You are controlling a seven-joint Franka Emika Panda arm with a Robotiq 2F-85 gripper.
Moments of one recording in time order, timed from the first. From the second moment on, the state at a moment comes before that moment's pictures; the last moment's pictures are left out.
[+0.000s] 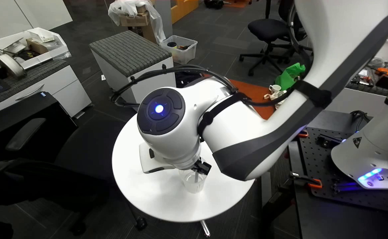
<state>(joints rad) 0.19 0.44 0.20 -2.01 -0.46 2.27 -0.59</state>
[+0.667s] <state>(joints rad) 0.18 0.45 0.20 -2.00 -0.45 2.27 -0.59</state>
